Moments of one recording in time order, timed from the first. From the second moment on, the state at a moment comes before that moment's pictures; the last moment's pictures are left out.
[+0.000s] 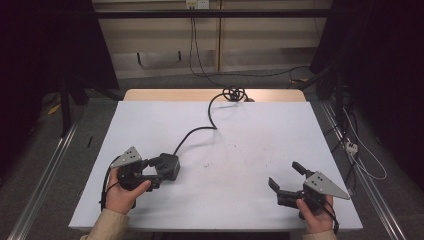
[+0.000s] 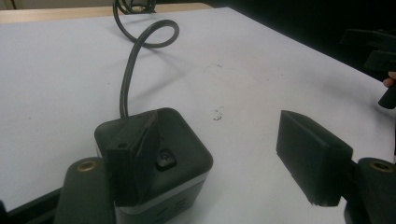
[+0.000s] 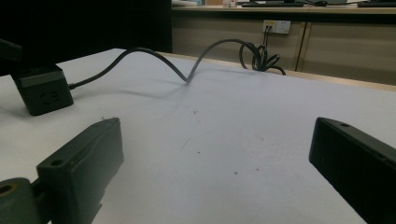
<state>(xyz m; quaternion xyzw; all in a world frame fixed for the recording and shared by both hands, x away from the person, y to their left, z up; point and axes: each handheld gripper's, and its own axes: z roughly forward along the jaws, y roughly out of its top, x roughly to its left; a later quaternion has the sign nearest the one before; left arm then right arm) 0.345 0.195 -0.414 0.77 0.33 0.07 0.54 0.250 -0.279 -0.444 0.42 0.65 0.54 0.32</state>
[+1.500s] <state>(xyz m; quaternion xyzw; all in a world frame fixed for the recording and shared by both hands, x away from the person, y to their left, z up) 0.345 0.224 -0.421 0.78 0.31 0.08 0.54 0.248 -0.282 -0.442 0.42 0.65 0.54 0.32</state>
